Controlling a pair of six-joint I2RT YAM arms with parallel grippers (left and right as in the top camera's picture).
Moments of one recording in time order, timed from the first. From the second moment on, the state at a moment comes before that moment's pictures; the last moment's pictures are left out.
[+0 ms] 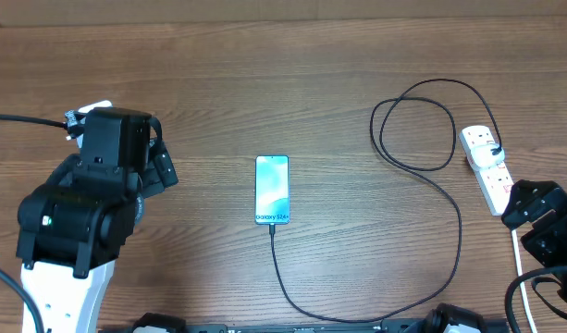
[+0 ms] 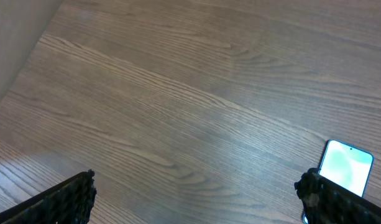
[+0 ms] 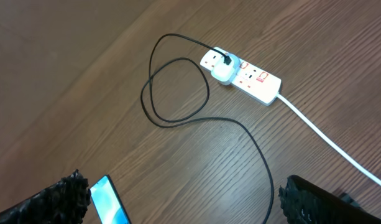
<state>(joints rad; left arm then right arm) -0.21 1.17 1.53 -1.39 -0.46 -0.48 -0.30 0.93 1.77 -1.64 -0.03 0.48</state>
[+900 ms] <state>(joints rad) -0.21 1.38 1.53 -1.39 -0.45 -0.48 -0.08 0.10 0.25 0.07 -0.28 0.36</state>
